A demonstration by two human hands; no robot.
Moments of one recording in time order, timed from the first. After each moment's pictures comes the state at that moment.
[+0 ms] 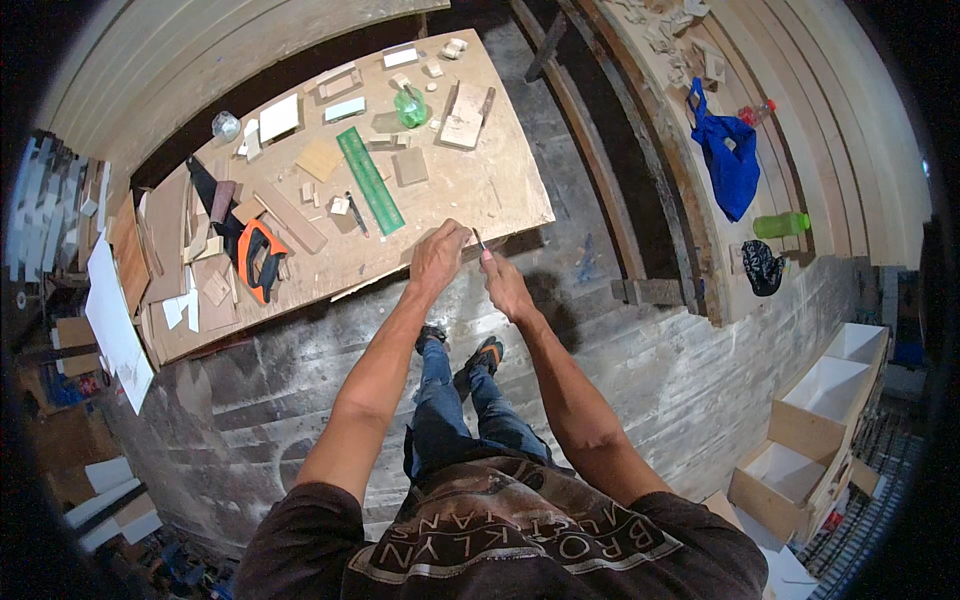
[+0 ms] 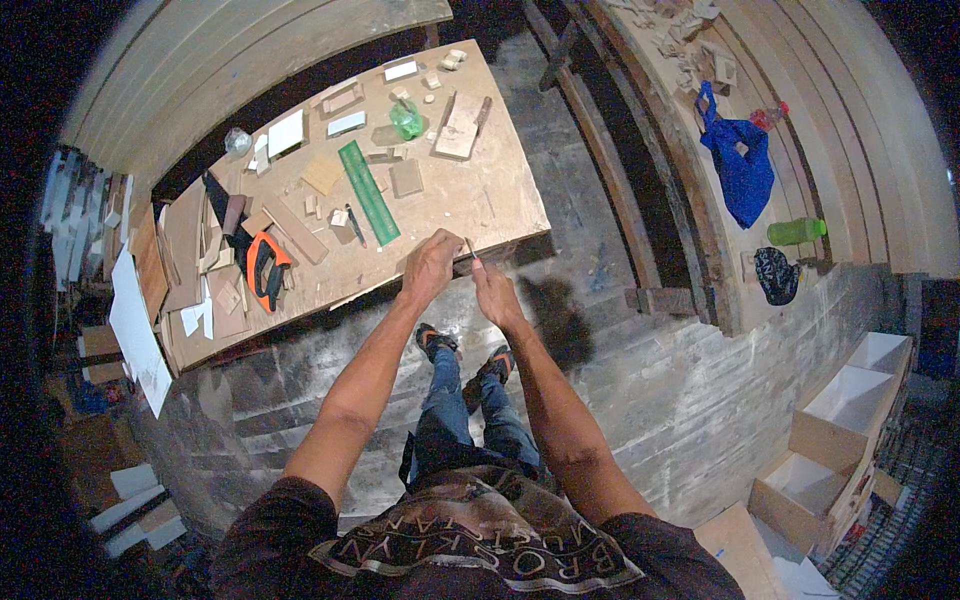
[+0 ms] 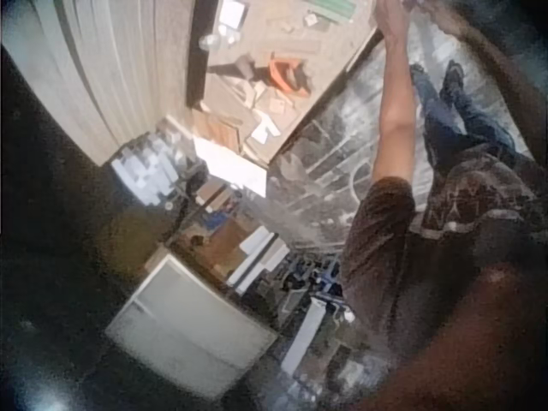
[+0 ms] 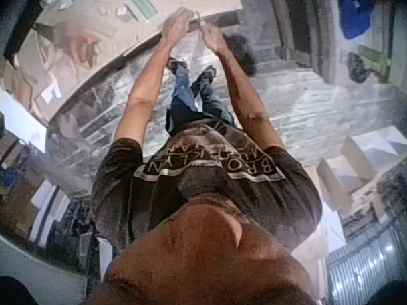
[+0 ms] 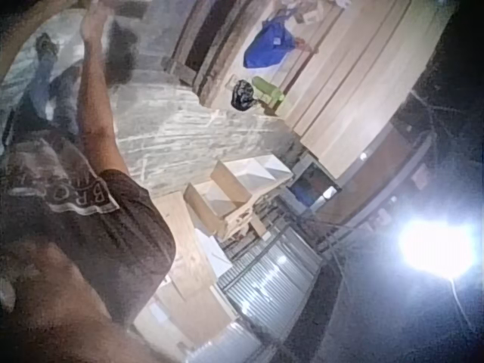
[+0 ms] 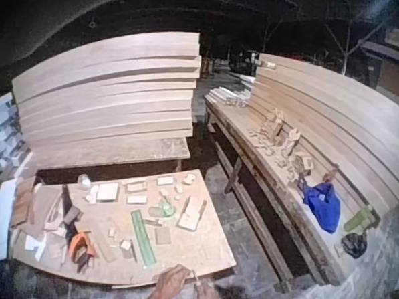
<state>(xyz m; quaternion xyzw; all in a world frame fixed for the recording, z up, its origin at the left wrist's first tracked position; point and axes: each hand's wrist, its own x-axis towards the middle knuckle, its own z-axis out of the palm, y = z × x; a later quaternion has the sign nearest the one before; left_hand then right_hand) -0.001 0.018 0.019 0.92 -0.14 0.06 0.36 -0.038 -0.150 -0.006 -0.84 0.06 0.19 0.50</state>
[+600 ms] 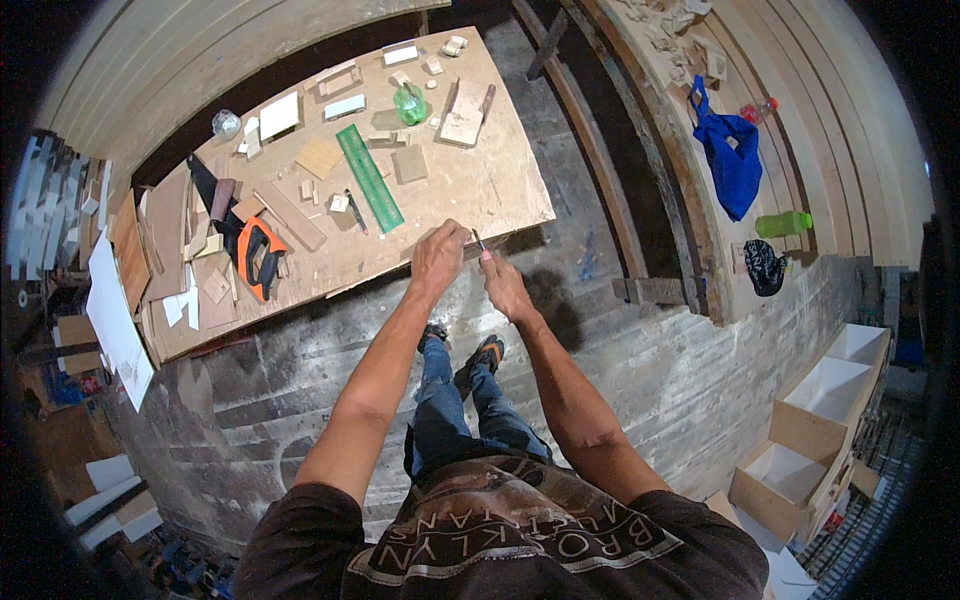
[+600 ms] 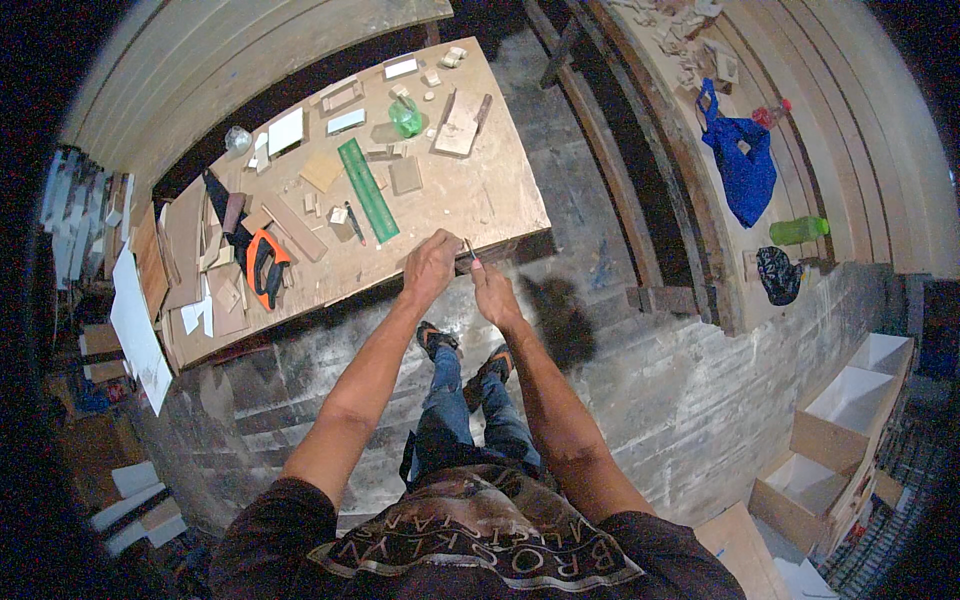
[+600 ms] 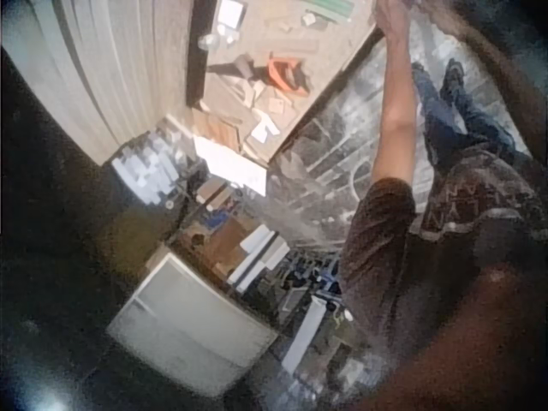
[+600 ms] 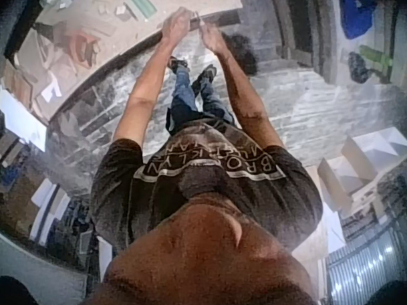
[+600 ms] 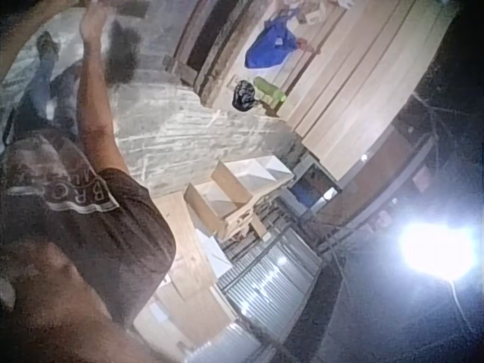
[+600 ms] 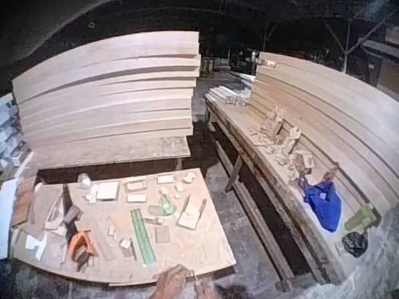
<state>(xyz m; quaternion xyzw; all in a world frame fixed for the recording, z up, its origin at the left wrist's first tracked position) -0.005 0.012 0.023 0.94 -0.13 0.06 0.30 -0.040 -0.148 0.000 -0.85 0.06 0.19 0.48</state>
